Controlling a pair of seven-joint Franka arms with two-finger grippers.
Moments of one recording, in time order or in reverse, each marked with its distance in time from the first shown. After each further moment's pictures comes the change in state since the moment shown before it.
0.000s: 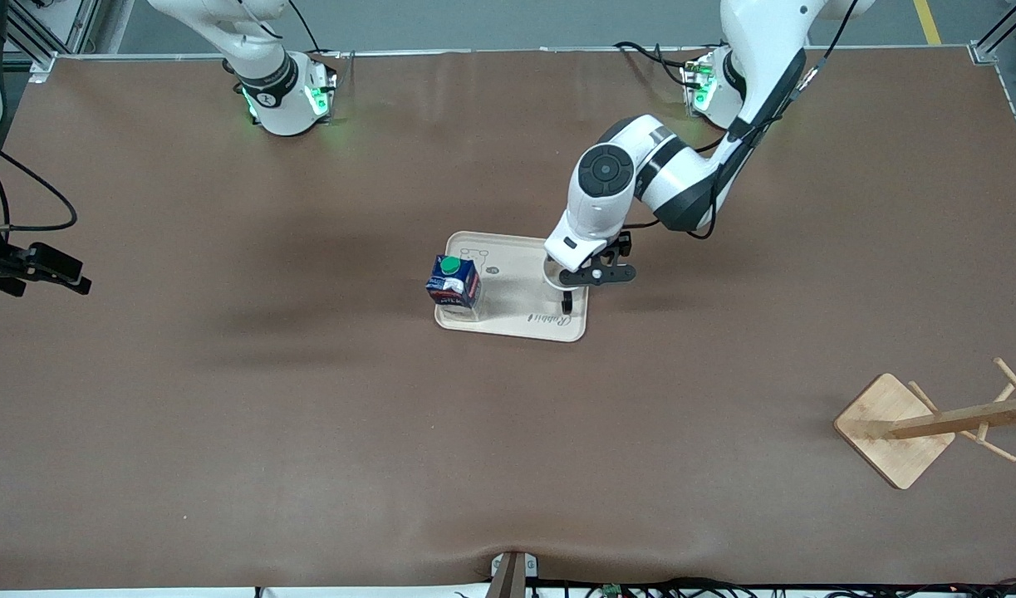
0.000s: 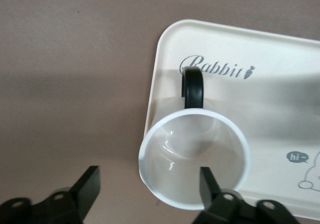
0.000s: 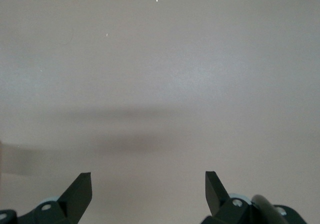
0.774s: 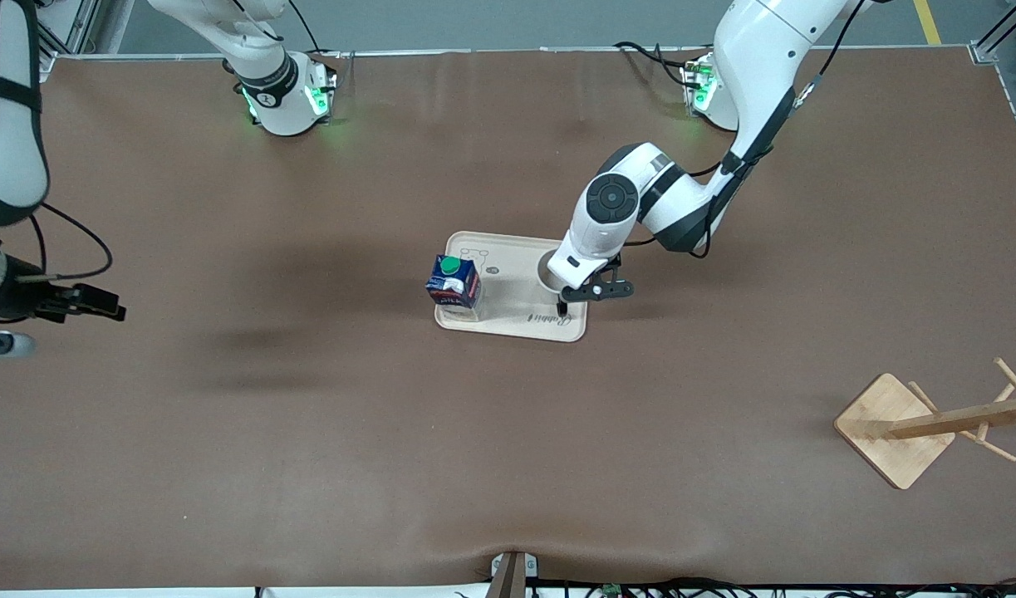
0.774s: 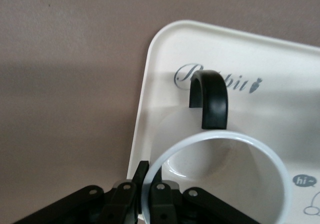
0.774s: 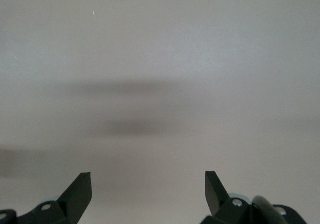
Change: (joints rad) left arm 0.015 0.083 0.007 0.018 0.000 0.097 0.000; right arm 0.009 0.181 0.005 0.039 0.001 0.019 0.000
